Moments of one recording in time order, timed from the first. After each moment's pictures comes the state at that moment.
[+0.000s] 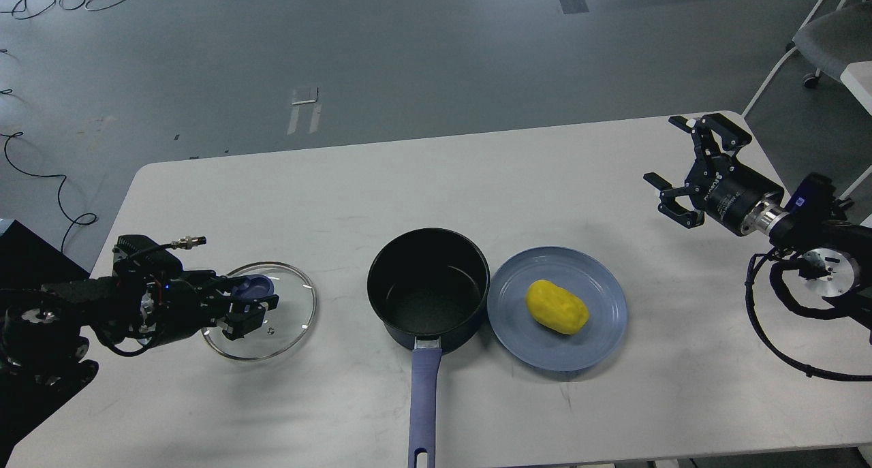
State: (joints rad) left arm -0.61 0.84 -0.42 -1.14 2.01 -0.17 -0.49; right arm 0.74 -0.53 0.16 0.70 0.08 0.49 0.49
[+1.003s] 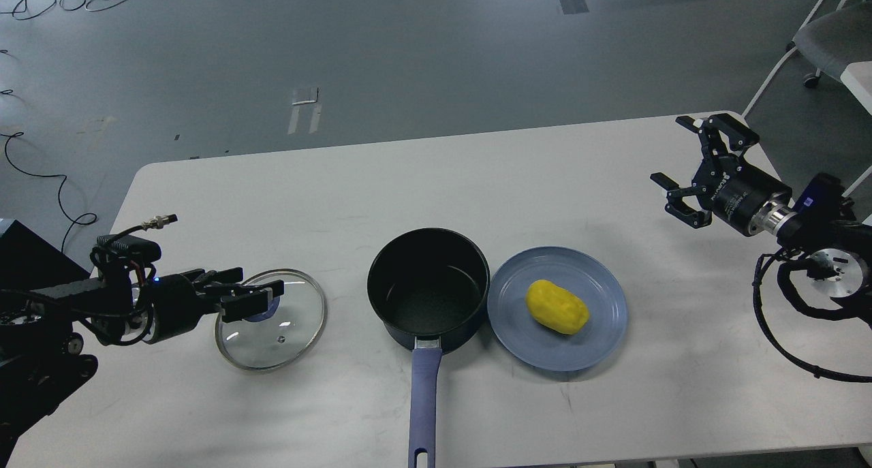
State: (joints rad) left arm -0.64 0.88 -0.44 -1.17 1.56 -0.23 -0.49; right arm 0.74 -0.55 0.16 0.70 0.08 0.49 0.49
